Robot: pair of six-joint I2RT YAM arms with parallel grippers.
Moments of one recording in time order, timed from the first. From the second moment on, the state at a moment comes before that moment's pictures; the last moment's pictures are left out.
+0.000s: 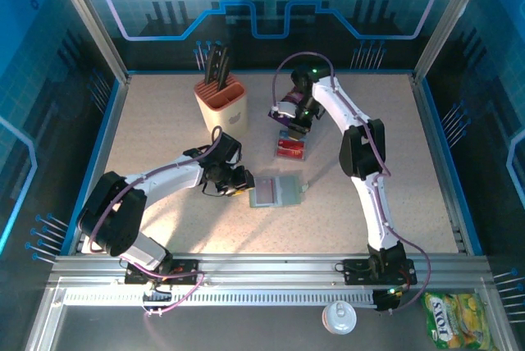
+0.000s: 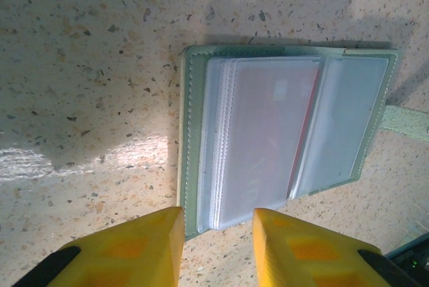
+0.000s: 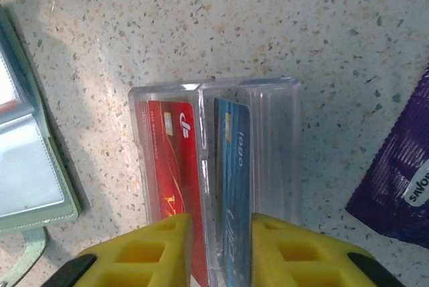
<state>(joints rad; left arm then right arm) -0.53 1.53 0.87 -0.51 0.34 -0.85 0.36 2.45 2.35 -1.45 -0.32 -0.92</state>
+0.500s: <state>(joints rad) -0.53 1.53 0.87 -0.51 0.34 -0.85 0.42 2.01 1.83 -1.01 -0.30 -0.62</state>
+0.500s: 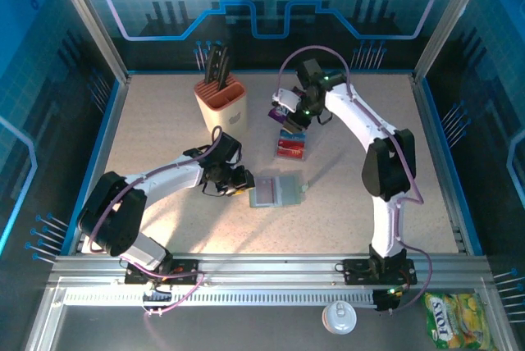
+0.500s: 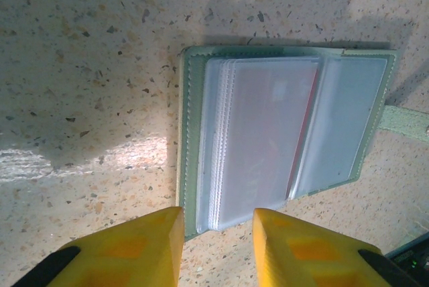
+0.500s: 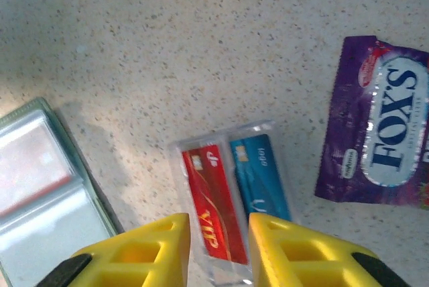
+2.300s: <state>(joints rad) -0.48 1.47 0.79 -0.47 0.34 -0.79 0.73 1.60 1.06 -0.51 -0.34 0.27</state>
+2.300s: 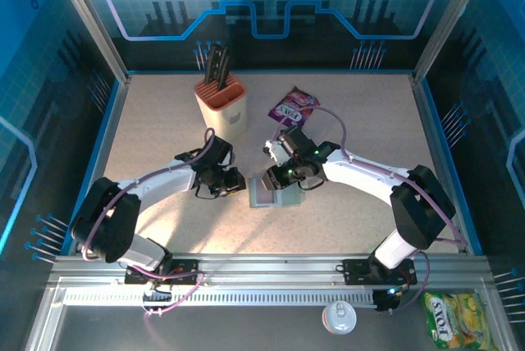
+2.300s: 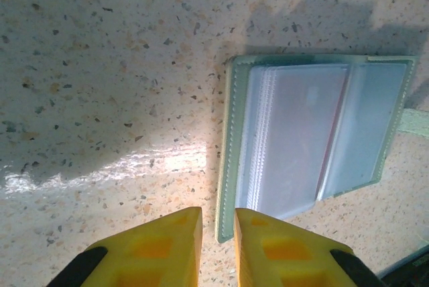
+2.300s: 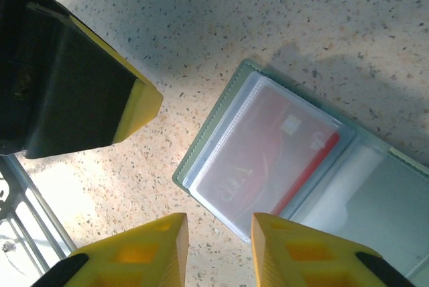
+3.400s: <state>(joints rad) -0.49 1.54 0.68 -0.24 0.45 -0.91 0.73 1.65 0.96 -0.35 -0.45 0.65</state>
